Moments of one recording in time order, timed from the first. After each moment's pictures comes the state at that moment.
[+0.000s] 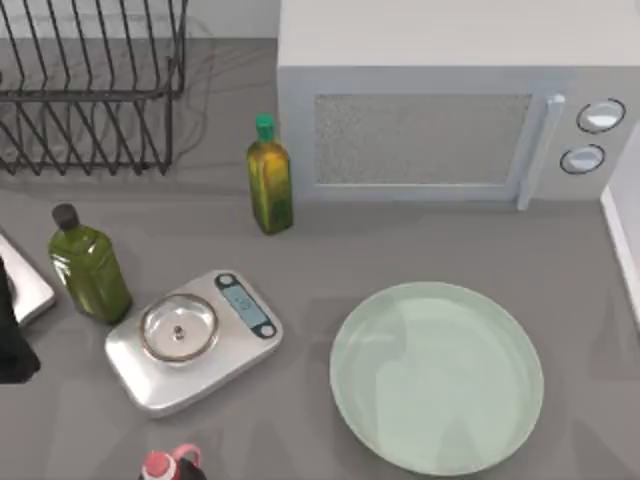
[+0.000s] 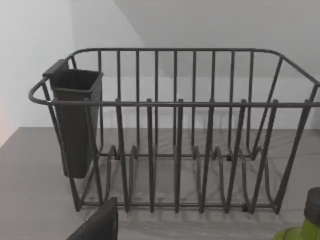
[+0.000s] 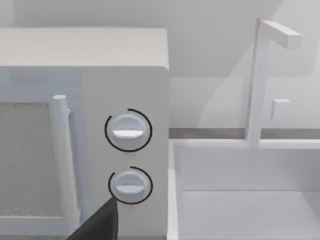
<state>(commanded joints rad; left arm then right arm) 0.00 0.00 0.00 0.00 0.00 0.00 0.00 0.00 0.00 0.00 0.00 0.00</state>
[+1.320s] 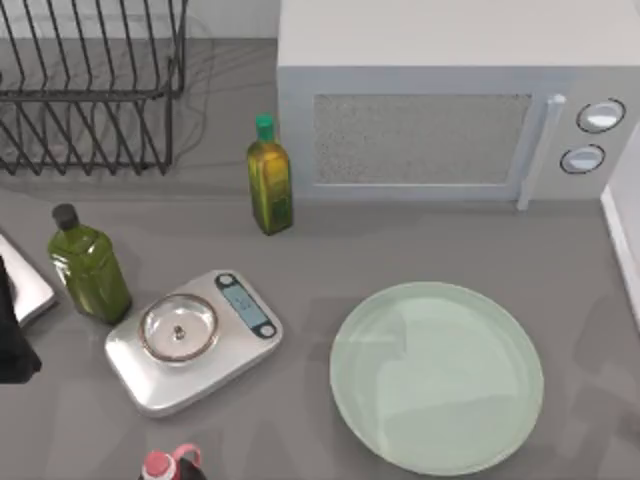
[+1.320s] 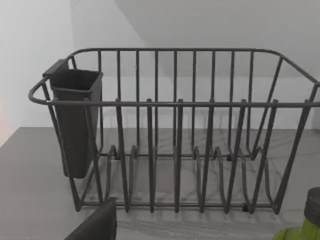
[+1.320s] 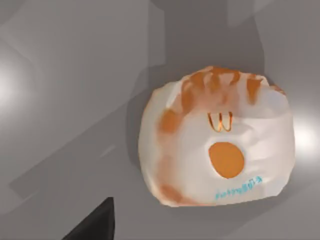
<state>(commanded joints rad) 0.00 0.00 0.00 0.00 0.00 0.00 0.04 1.27 0.71 -0.94 0.00 -0.96</state>
